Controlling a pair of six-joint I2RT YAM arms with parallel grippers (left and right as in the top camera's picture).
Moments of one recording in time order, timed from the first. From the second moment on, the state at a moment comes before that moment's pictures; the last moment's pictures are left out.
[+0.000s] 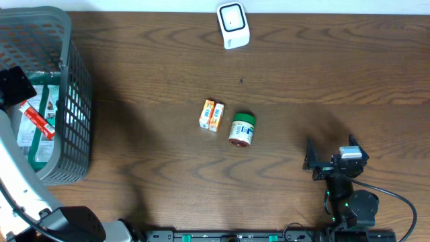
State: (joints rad) left arm 0.62 1.56 1.70 -1.05 -0.14 0.10; right arm -0.01 0.01 0.01 -0.07 -0.07 -0.05
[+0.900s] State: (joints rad) left arm 0.62 1.56 1.70 -1.05 -0.14 0.10; right arm -0.01 0.01 0.01 -0.07 -0.07 -0.05
